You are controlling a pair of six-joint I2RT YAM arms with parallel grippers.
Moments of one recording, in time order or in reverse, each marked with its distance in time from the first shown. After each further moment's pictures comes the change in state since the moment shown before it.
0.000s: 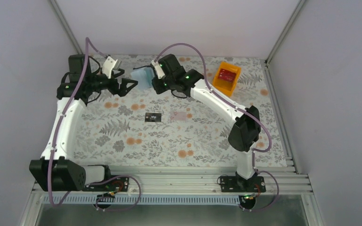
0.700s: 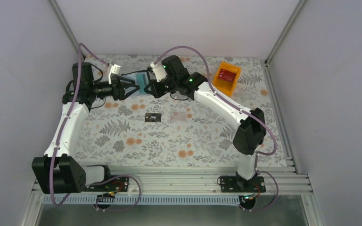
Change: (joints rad) left arm 0.032 -0.039 -0.181 0.174 0.374 -0.253; right arm -0.001 -0.070 -0.101 0.102 -0.297 0.044
